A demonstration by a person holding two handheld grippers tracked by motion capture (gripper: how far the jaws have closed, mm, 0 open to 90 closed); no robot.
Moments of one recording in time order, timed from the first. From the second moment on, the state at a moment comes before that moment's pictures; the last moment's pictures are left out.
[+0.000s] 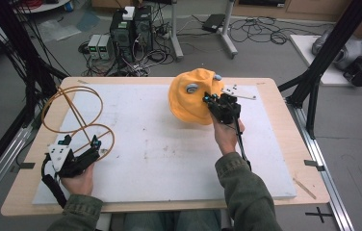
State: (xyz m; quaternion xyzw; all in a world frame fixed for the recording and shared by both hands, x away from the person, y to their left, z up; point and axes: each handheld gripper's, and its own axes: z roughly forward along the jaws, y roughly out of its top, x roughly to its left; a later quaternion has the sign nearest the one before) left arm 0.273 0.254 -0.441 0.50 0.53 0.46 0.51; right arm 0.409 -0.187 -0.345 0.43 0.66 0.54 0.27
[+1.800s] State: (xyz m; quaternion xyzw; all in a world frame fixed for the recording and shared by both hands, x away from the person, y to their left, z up) left arm 0.274 0.253 -0.444 0.51 0.53 0.44 0.52; right arm 0.380 0.018 -0.180 0.11 0.71 0.69 0.10
